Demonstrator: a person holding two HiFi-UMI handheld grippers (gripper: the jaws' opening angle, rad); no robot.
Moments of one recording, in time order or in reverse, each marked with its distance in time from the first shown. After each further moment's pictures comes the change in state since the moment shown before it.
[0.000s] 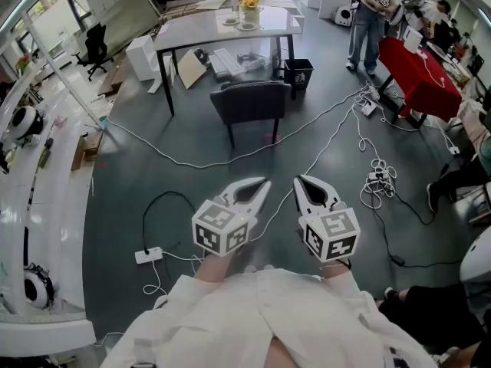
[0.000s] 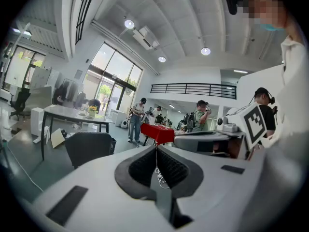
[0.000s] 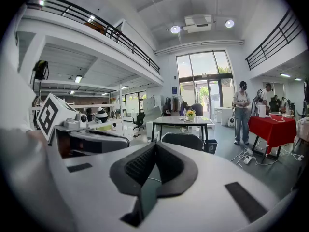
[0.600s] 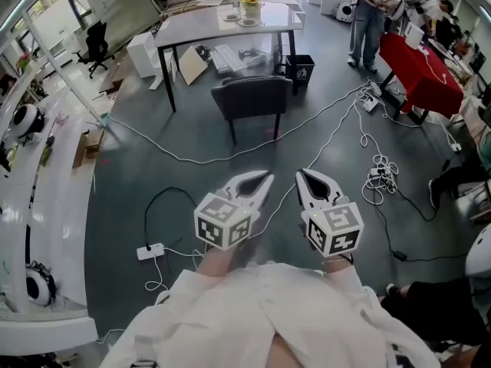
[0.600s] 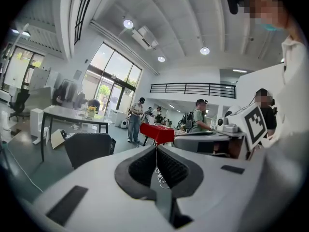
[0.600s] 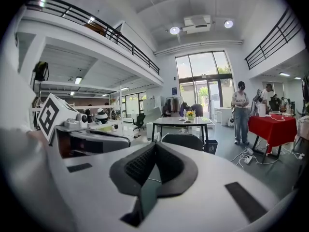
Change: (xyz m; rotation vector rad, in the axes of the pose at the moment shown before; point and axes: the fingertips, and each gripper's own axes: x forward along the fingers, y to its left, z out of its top) left arm 0.004 -0.001 0.003 0.010 0.000 -0.007; right arm -0.001 -0.002 0.001 0.007 -0.010 -0.004
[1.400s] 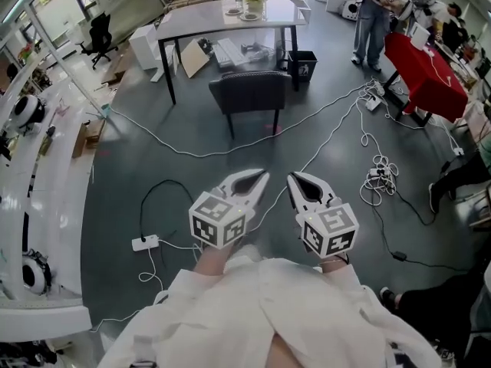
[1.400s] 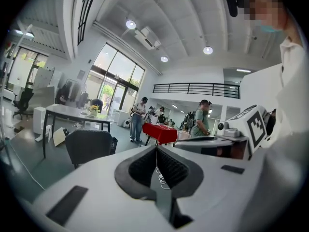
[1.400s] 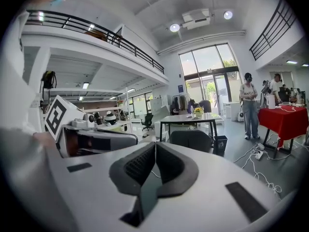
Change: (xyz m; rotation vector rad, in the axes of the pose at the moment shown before) left arm 0.024 -0.011 -0.014 -0.020 -0.003 0.039; right arm -0.005 -0.014 -0.026 0.040 0.002 0.116
